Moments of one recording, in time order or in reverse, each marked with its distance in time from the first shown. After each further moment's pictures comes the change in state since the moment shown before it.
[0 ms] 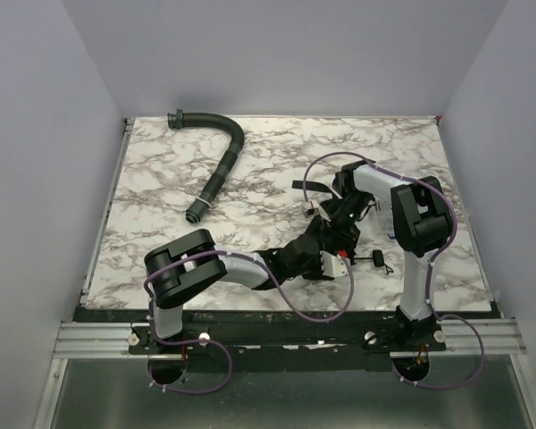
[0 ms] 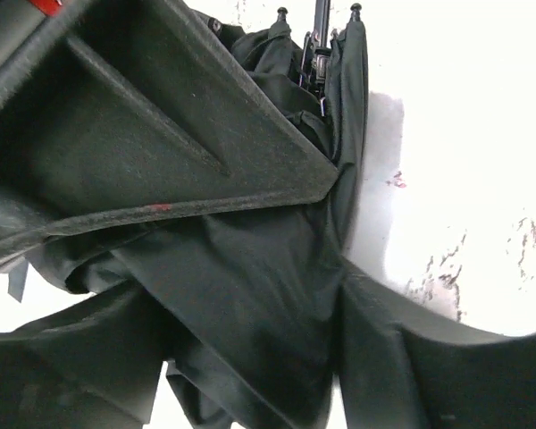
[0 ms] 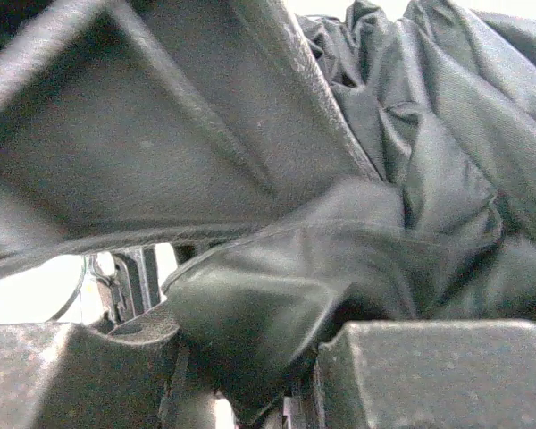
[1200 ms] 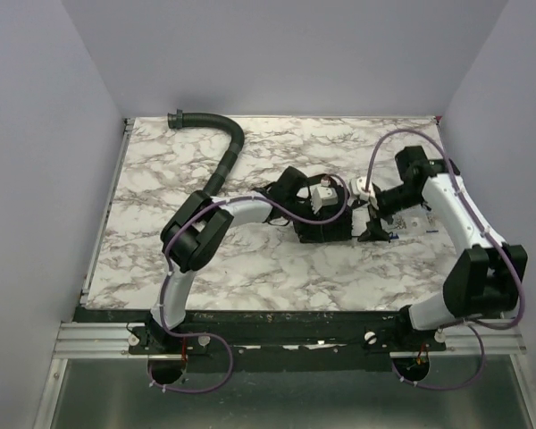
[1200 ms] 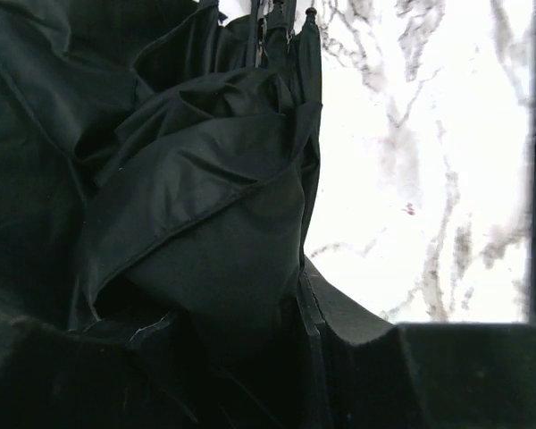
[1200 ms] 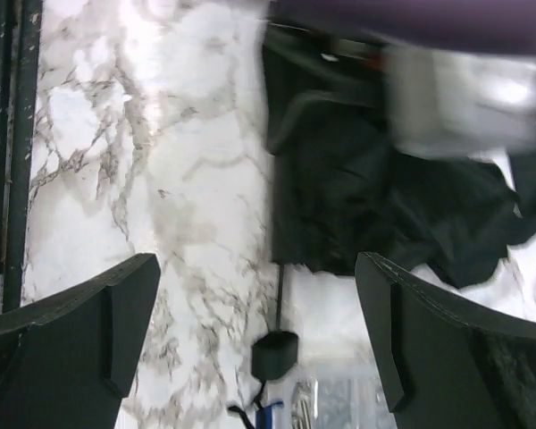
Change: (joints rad) left arm 0.381 0.236 0.500 -0.576 0.788 -0.396; right arm -0.283 -0.518 -0.052 0.093 -0.124 -0.317
